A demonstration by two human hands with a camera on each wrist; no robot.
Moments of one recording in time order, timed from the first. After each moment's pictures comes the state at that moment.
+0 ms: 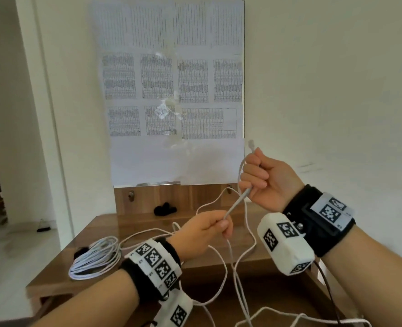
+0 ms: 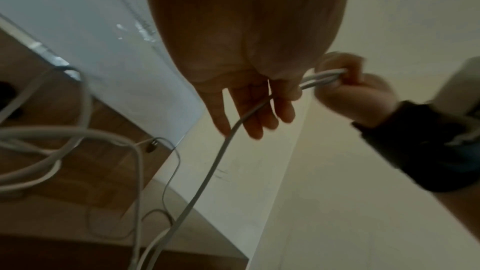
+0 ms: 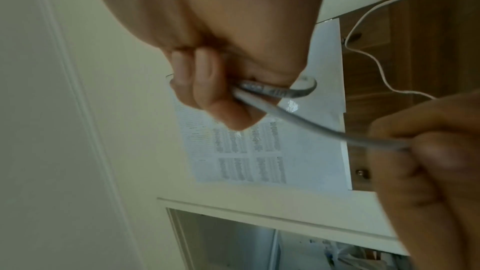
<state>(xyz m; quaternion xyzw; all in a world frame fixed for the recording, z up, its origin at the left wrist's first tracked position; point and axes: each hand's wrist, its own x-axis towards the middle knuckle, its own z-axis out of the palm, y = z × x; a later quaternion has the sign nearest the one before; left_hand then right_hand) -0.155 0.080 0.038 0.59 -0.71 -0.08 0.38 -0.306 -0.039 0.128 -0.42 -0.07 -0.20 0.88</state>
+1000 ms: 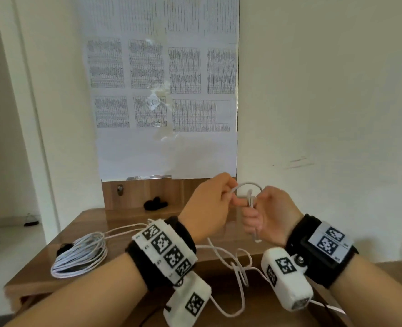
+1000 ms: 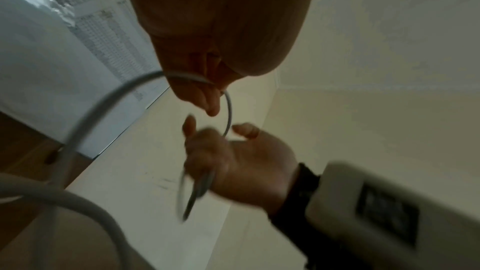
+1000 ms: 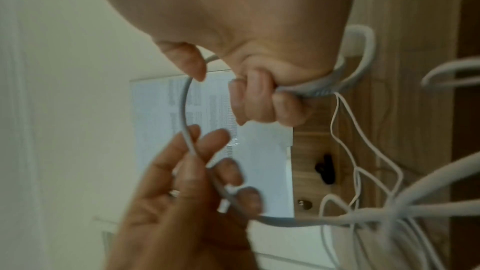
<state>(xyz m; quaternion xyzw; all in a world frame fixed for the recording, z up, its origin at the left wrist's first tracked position) -0.199 0.056 0.079 0.65 -0.62 0.01 0.44 -0.323 -0.057 0.065 -0.49 0.16 -0.21 0.83</state>
